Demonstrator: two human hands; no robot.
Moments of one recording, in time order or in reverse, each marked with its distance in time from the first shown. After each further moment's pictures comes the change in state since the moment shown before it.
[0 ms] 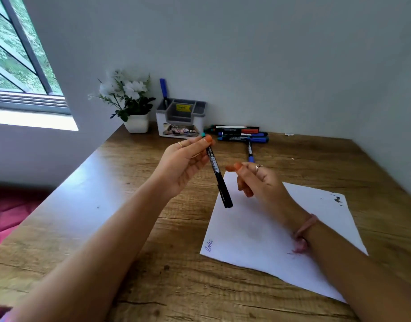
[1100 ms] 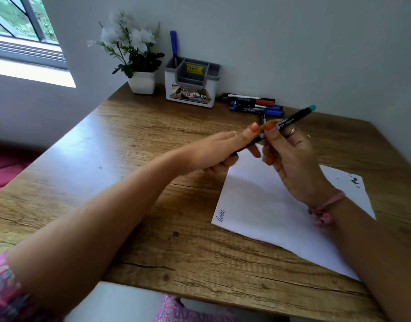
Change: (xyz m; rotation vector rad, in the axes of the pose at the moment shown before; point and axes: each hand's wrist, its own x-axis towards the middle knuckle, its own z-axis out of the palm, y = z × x) left_hand -0.016 -0.016 0.006 0.843 -0.520 -0.129; right_hand 0.000 -0.004 0.001 0.344 0.084 -0.058
